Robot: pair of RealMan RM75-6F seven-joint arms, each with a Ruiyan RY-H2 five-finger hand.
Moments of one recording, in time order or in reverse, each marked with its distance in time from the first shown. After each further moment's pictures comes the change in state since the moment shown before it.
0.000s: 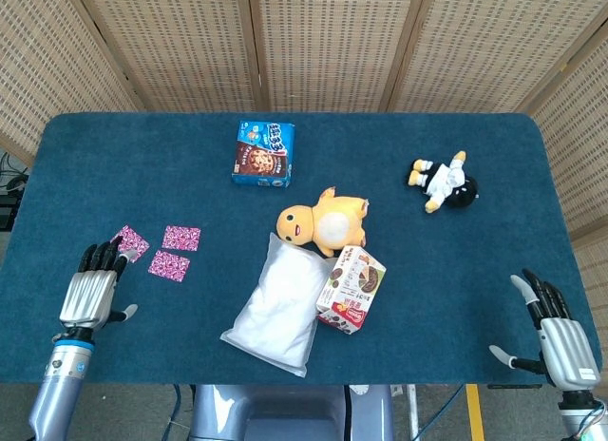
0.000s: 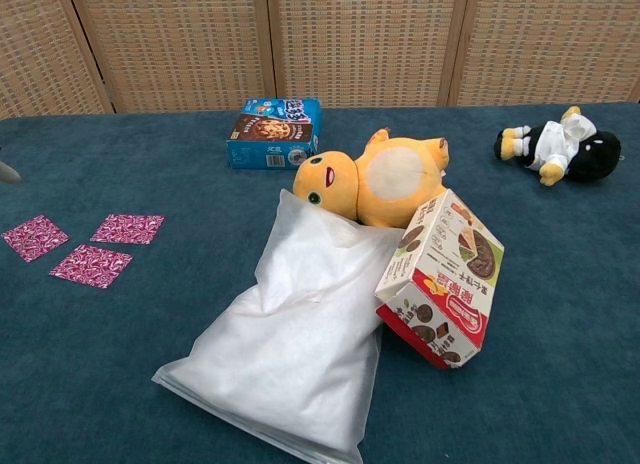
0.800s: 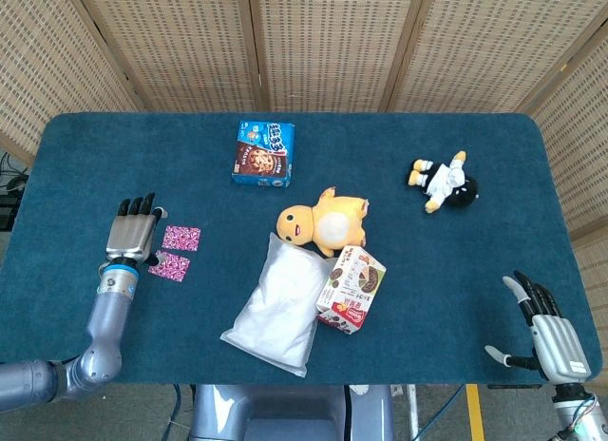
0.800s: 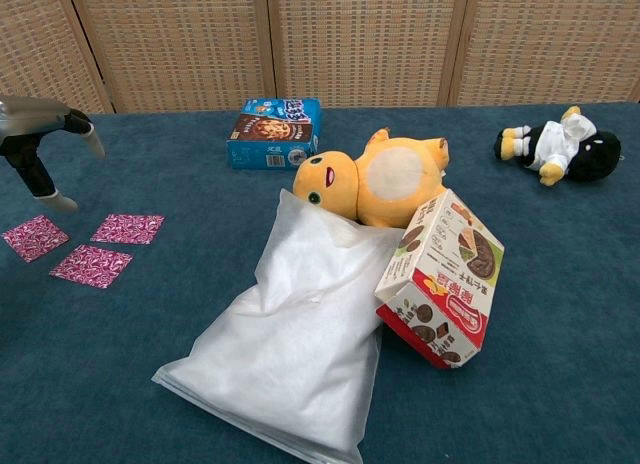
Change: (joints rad) left arm -0.377 -0.077 -0.264 0.172 -0.642 -0.245 0.340; right arm 0.035 -0.023 0.004 0.047 0.060 -0.098 0.035
